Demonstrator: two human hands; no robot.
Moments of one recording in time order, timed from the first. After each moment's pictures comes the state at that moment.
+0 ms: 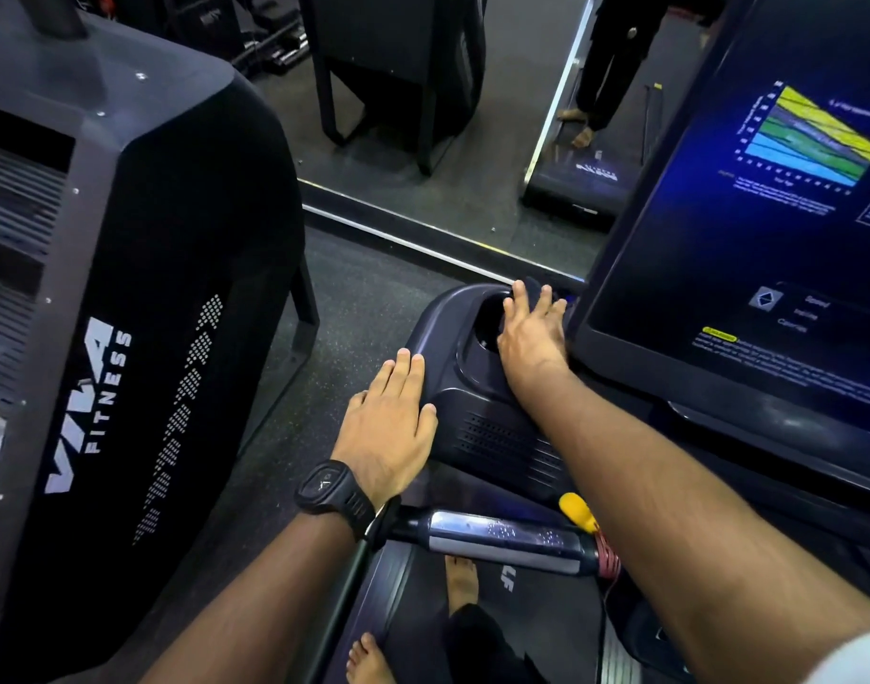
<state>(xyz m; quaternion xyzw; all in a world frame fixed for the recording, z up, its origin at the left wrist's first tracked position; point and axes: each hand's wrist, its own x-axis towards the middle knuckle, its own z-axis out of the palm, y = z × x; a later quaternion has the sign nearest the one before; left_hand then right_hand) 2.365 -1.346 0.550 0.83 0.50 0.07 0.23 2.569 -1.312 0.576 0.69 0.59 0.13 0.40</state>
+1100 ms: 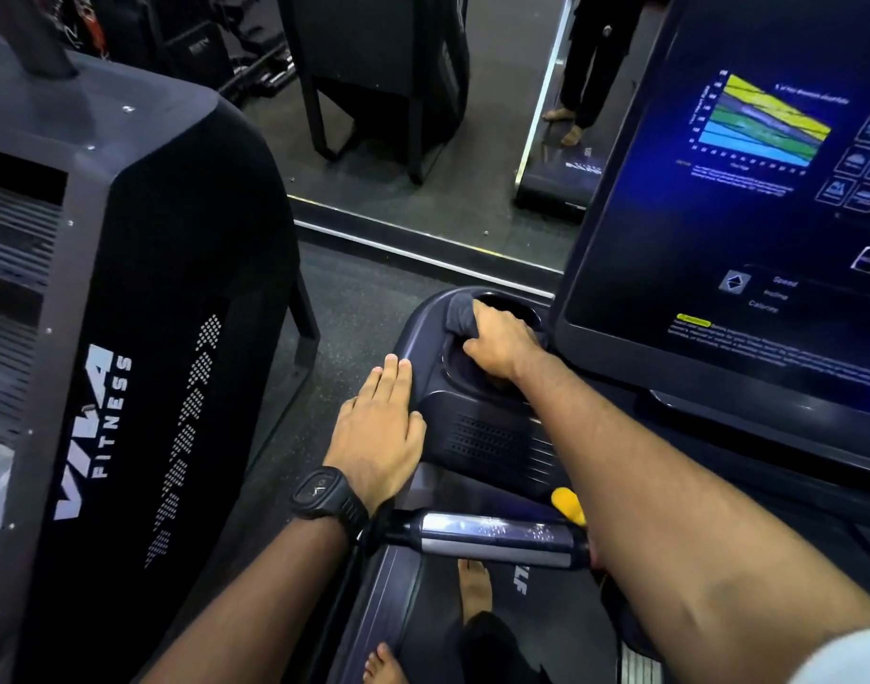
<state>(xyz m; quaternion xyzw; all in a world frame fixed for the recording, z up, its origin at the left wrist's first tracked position) 2.367 -1.344 0.548 0.84 0.50 0.06 0.21 2.568 -1.302 0.590 0.81 0.54 -0.22 -0.03</state>
